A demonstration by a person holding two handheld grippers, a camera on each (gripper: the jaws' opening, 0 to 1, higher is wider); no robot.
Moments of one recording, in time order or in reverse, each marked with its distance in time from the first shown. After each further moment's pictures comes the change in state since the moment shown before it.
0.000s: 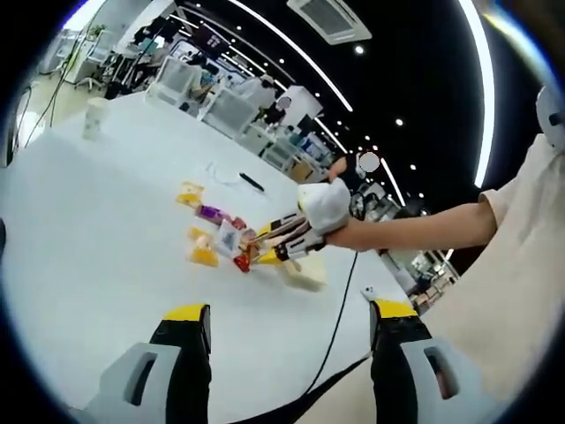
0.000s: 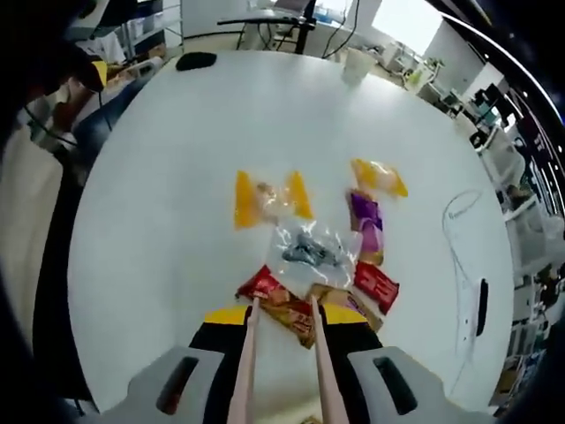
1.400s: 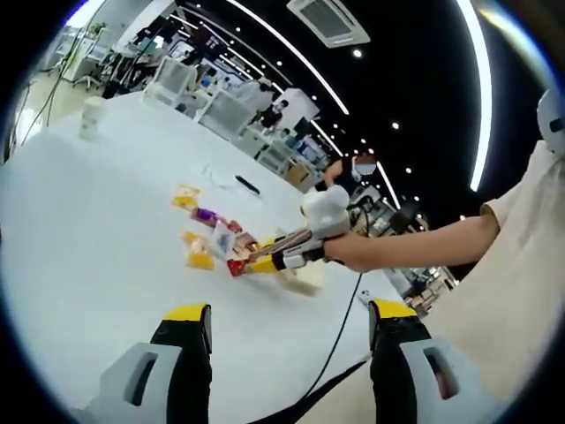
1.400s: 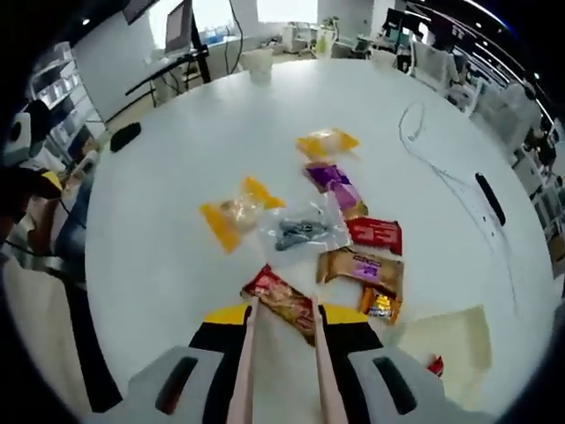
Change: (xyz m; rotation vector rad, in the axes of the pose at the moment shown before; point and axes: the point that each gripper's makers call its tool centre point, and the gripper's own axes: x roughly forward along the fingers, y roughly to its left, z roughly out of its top) left arm 0.005 0.005 0.001 -0.005 -0.012 -0.029; right arm 0.009 0.001 -0.016 0.520 -0.073 -0.040
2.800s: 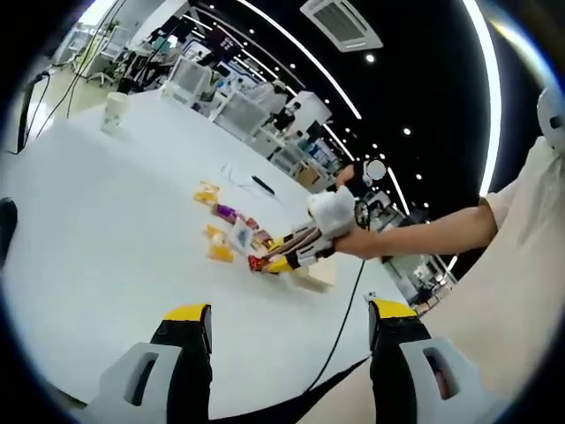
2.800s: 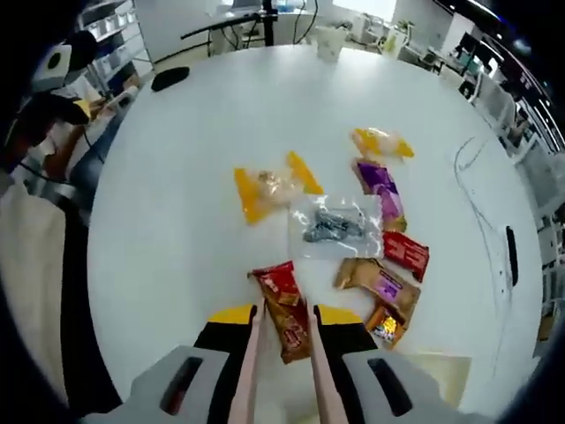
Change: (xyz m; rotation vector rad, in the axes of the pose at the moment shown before) left arm -0.023 0.016 -0.005 -0.033 -0.013 0.046; right arm 0.004 0.016 -0.006 -0.272 0.115 0.099
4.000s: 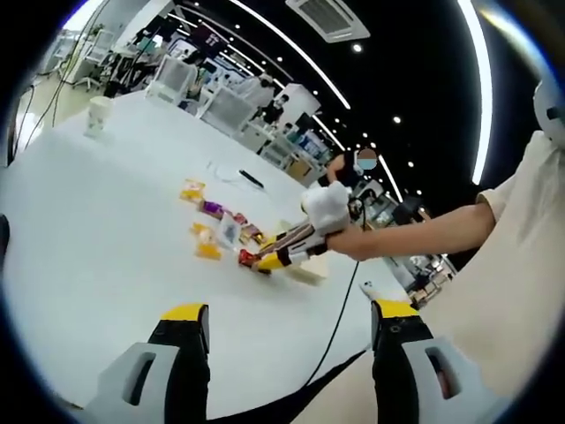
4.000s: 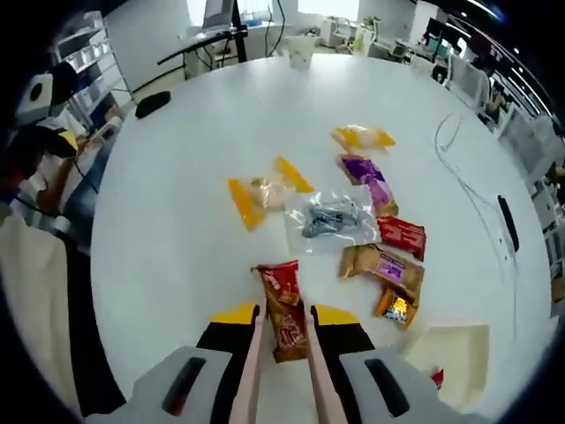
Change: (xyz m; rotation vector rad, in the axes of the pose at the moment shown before) left arm 0.008 -0.017 -0.005 0.058 0.043 -0.037; right arm -0.003 0.005 -0.003 0.137 -0.082 -0.033
